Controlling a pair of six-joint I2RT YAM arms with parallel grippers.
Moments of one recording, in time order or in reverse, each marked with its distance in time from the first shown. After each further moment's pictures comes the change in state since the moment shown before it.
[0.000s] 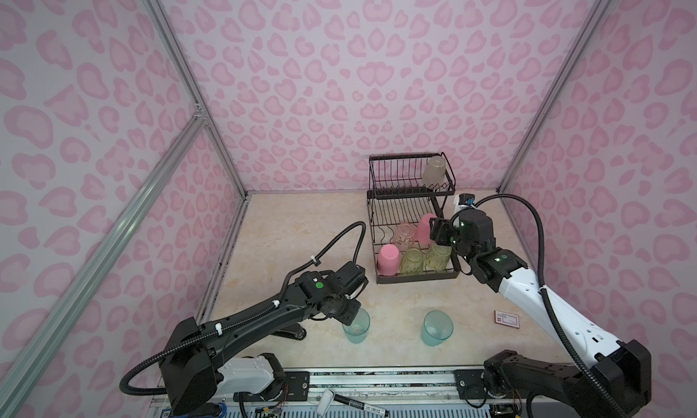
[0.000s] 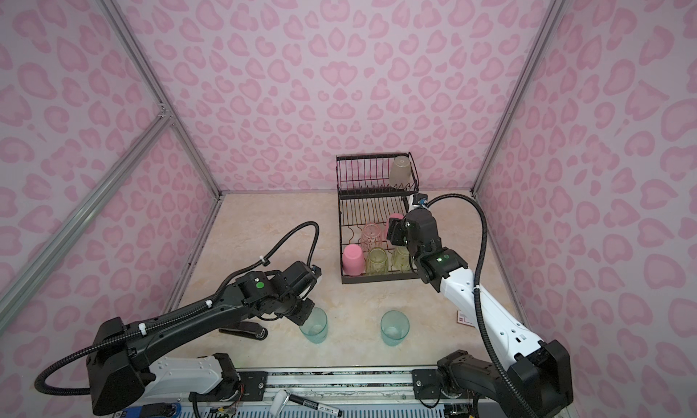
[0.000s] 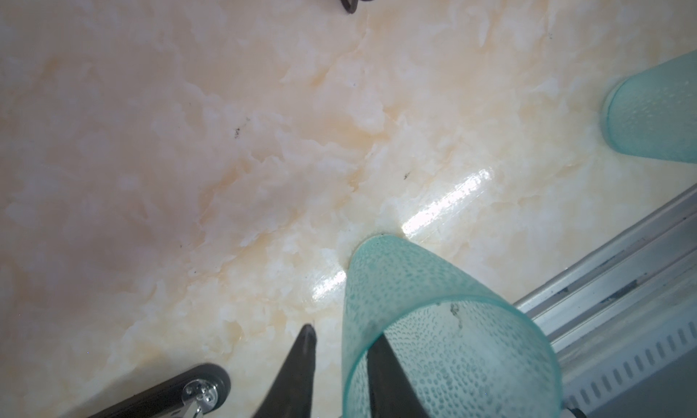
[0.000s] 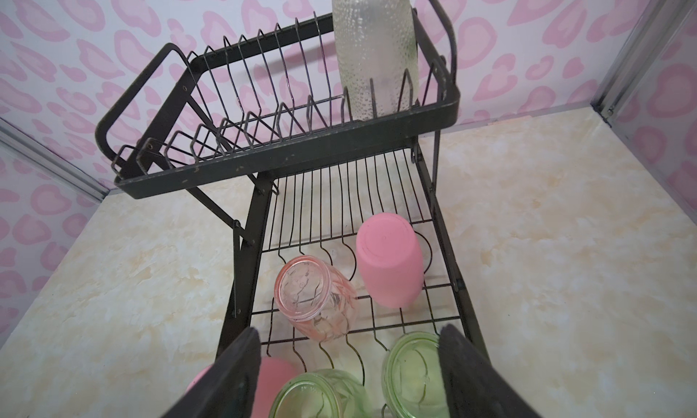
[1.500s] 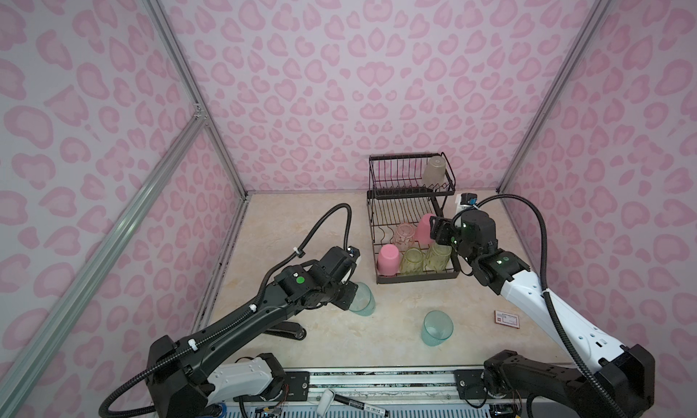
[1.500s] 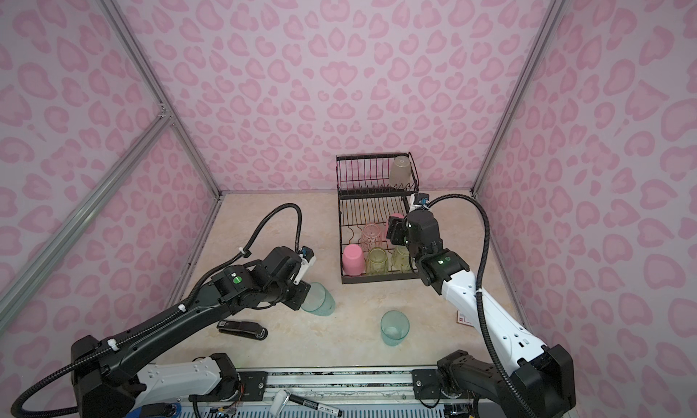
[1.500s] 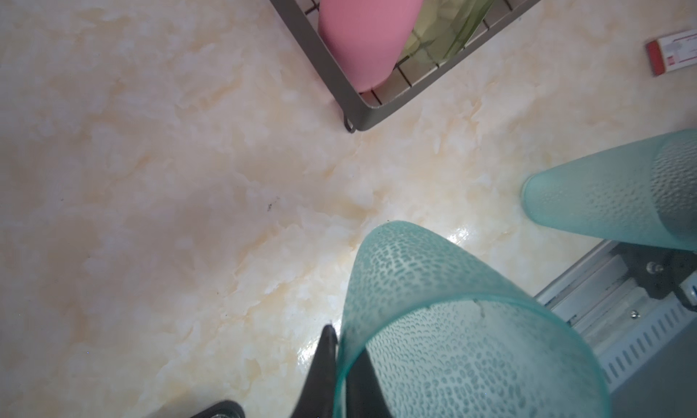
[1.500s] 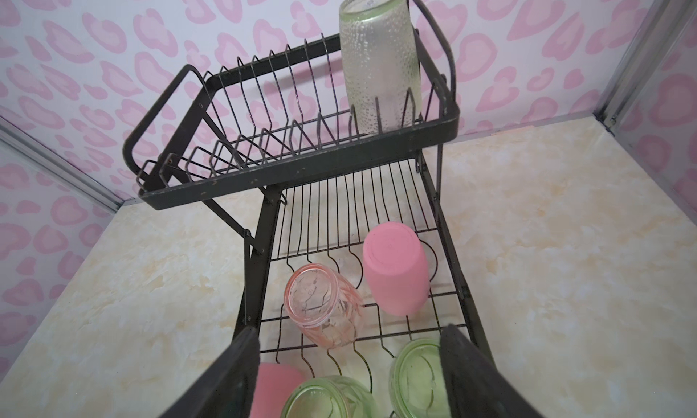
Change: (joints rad) left arm 0.129 -0.105 0.107 0.045 0.056 0.055; right arm 0.014 -0.017 0.007 0.022 0.004 0.009
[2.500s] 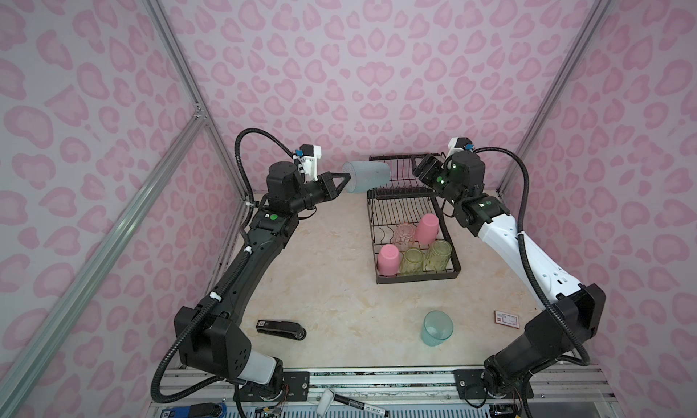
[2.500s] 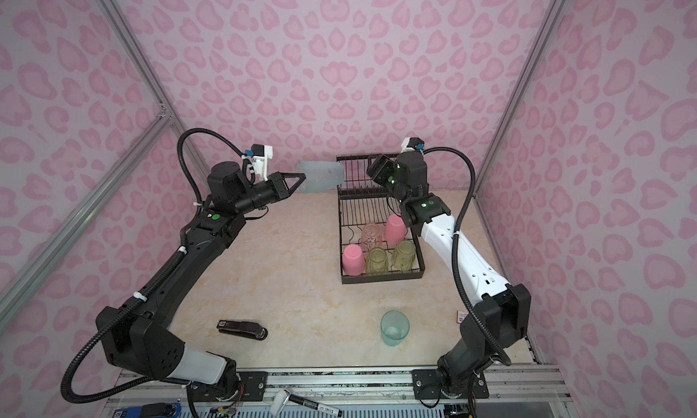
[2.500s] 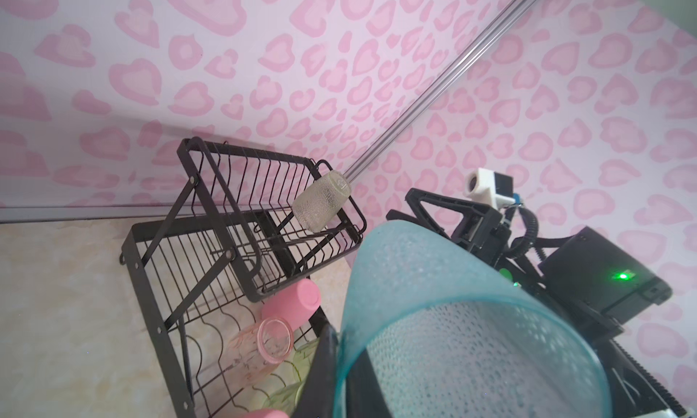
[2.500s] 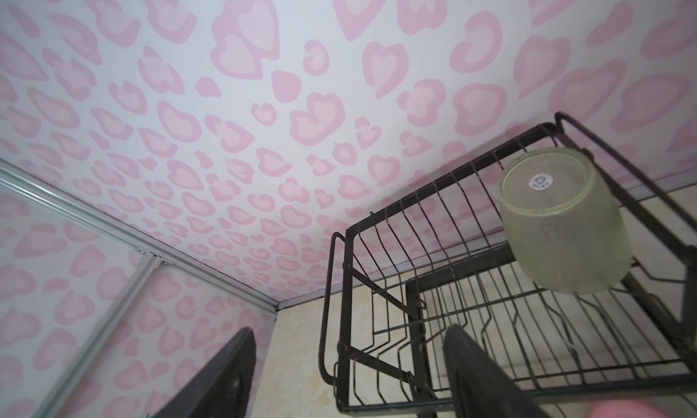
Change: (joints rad) left arm 0.510 0.332 0.376 0.873 0.612 -0.423; right arm -0.055 0.443 0.617 0.078 -0.227 0.419
